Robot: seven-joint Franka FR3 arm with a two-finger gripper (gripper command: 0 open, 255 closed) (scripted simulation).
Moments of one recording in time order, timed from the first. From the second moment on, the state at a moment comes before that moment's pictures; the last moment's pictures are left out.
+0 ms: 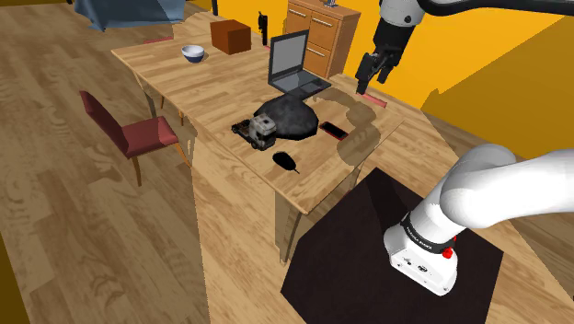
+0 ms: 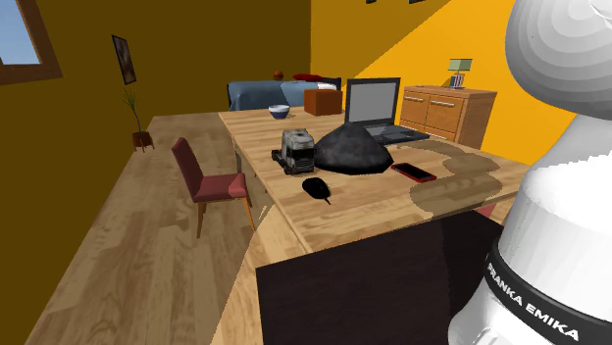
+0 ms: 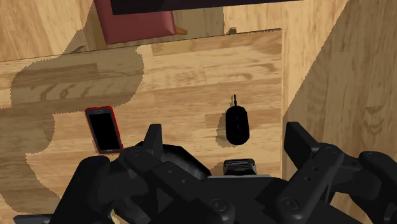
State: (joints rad) arm -0.01 -0.76 -0.01 -2.43 -0.09 1.71 0.06
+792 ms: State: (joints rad) arm 0.00 -0.47 -0.01 -2.50 -0.09 2.02 0.10
